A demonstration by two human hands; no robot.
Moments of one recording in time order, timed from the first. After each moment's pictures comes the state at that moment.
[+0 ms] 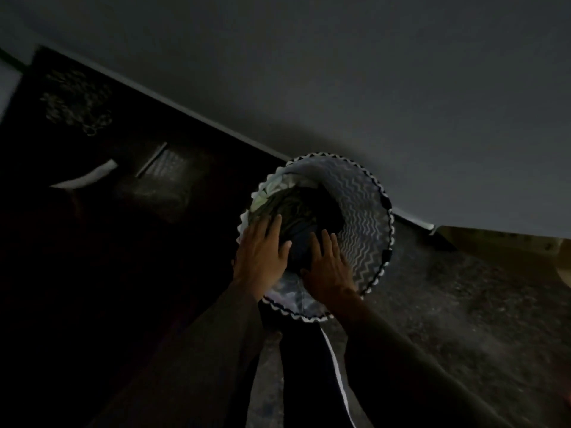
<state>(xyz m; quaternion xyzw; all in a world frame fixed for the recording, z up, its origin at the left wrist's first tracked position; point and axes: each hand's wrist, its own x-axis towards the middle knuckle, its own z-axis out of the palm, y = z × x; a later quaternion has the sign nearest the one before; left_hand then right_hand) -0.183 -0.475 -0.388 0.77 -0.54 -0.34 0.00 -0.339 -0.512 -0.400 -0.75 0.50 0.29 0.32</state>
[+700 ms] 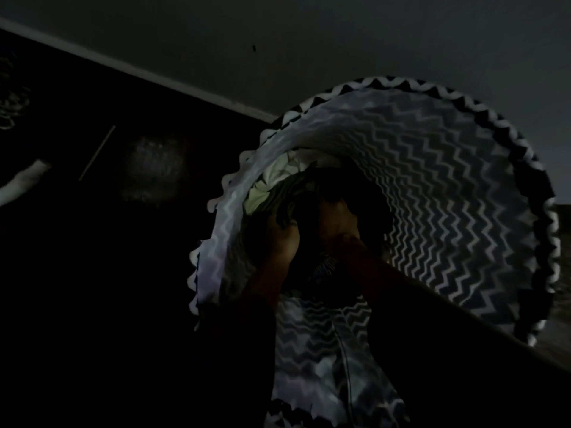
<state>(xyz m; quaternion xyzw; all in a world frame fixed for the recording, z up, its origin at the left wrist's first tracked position) -0.196 -0.523 -0.649 0.81 -0.05 -0.55 0.22 -0.290 -0.590 -0.652 -0.69 0.57 0.28 0.35</state>
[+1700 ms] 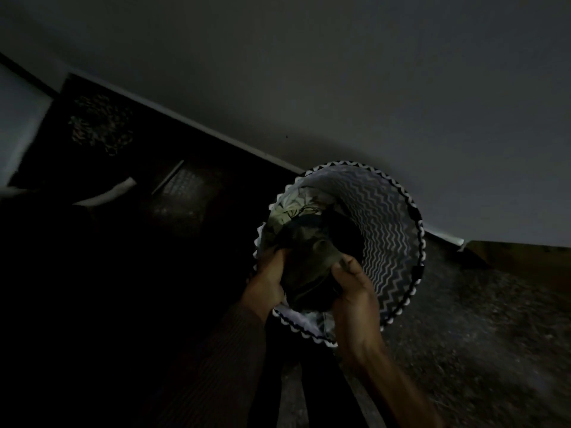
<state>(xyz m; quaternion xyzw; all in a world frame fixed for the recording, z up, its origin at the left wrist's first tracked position) -0.181 -0.486 -0.385 0.69 0.14 -0.63 0.34 -0.306 -0.490 -0.326 -0.20 0.61 -0.27 0.72</state>
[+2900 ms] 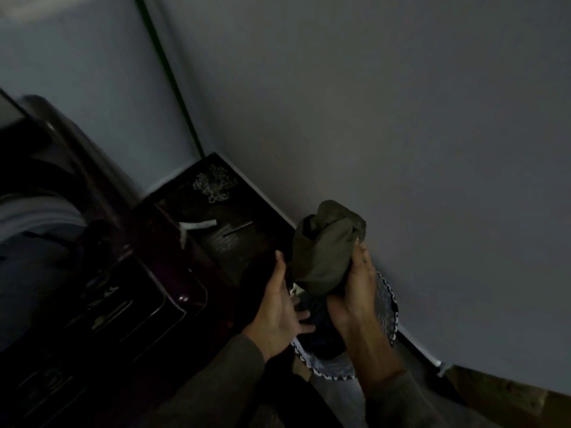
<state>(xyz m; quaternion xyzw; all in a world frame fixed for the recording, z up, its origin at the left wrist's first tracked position) -0.173 -0.418 -0.097 0.47 0.20 -0.63 0.59 -0.237 -0.516 -0.076 -0.22 0.43 -0.32 0.82</state>
